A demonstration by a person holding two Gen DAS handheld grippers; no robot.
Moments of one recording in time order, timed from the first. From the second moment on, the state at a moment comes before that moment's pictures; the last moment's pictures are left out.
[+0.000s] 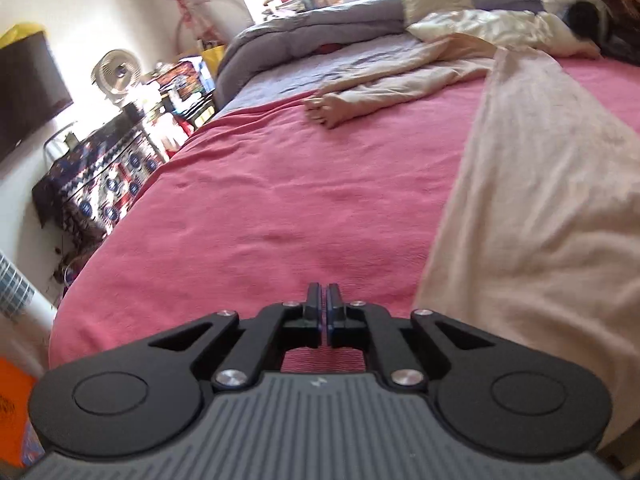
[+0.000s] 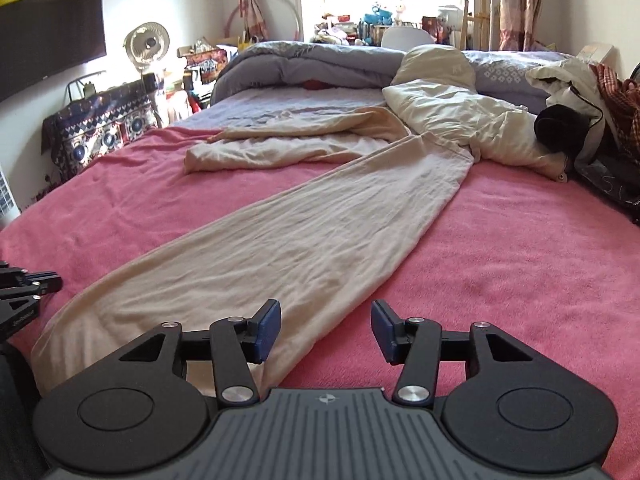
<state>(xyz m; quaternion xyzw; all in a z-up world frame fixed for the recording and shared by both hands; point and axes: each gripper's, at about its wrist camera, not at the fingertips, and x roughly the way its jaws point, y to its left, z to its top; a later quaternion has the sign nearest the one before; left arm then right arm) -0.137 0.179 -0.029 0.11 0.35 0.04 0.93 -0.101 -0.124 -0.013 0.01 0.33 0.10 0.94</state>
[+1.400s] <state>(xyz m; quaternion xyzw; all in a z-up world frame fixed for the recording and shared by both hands) -0.071 0.116 -0.059 0.04 0.34 -0.12 0.93 0.192 -0.266 -0.019 0.23 0.23 0.19 0.93</state>
